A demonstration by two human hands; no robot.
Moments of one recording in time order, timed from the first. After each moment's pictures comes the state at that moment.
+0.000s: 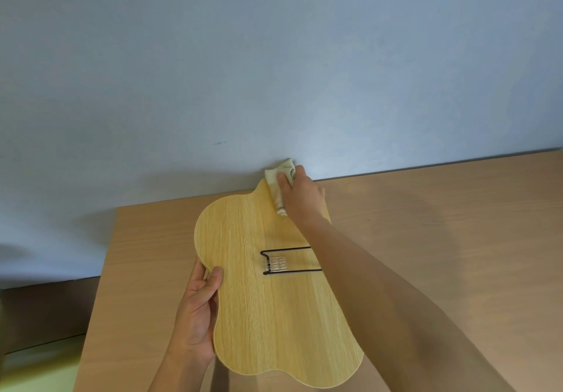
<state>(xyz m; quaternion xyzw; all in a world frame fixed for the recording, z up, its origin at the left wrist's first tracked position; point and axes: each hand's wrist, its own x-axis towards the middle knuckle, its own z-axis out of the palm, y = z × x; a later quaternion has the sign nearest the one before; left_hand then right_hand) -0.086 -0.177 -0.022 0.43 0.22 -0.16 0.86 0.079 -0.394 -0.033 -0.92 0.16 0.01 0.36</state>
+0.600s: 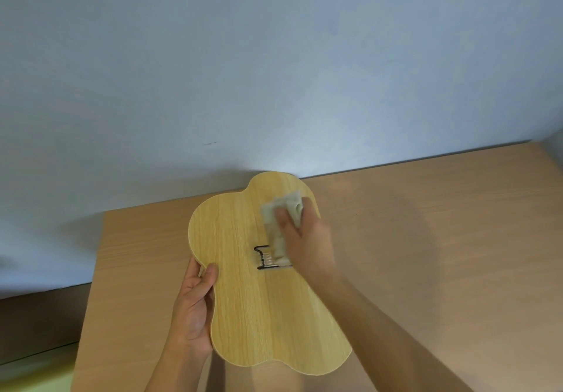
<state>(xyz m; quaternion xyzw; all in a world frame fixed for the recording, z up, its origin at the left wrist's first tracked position) -0.082 -0.179 -0.016 0.43 0.21 -0.16 0.86 -0.037 -0.392 0.008 -0.85 0.17 -0.04 0.49</state>
